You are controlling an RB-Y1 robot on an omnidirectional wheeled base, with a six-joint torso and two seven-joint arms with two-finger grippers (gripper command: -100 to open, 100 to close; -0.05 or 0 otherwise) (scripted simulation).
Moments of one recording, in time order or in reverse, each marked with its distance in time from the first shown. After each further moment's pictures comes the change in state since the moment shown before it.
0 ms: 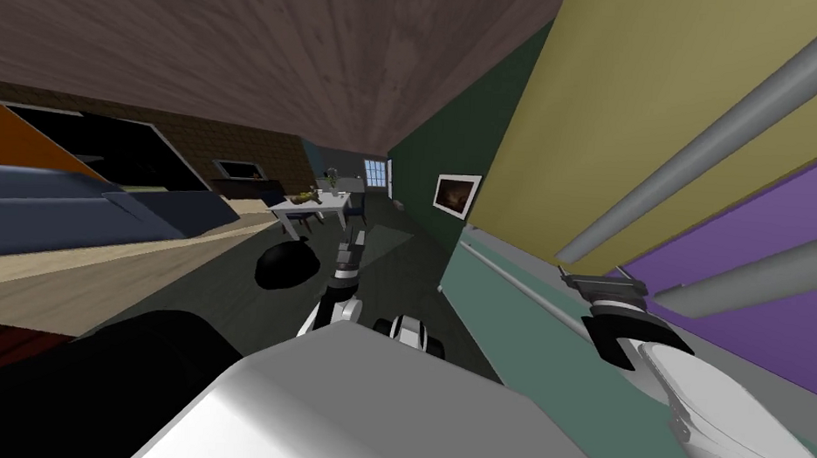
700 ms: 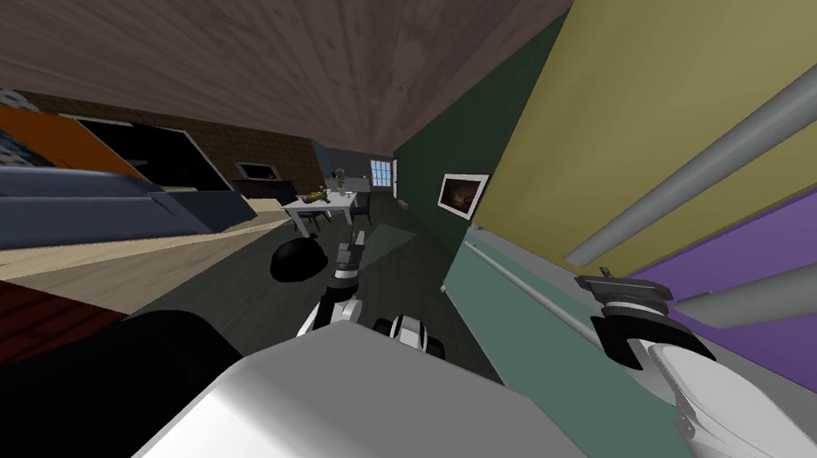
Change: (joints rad) left arm 0.001 0.000 0.001 0.000 0.000 0.000 0.000; right arm -0.029 0.006 -0.047 0.035 0.034 0.015 -0.012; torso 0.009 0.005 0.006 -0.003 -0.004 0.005
